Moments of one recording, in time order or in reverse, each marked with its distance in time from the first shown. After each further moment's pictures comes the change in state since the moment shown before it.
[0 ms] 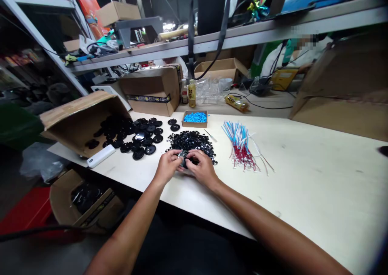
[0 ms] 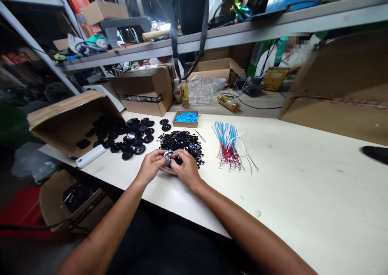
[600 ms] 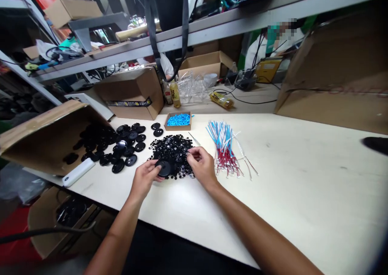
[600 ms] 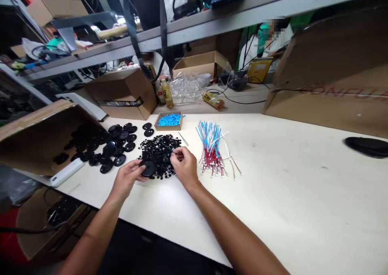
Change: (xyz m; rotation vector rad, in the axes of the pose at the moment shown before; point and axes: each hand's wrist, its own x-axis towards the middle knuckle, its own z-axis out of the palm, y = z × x) left_hand 0.010 0.000 0.012 0.049 0.122 -0.031; right_hand 0.028 0.025 -0.062 0.192 0.270 0.237
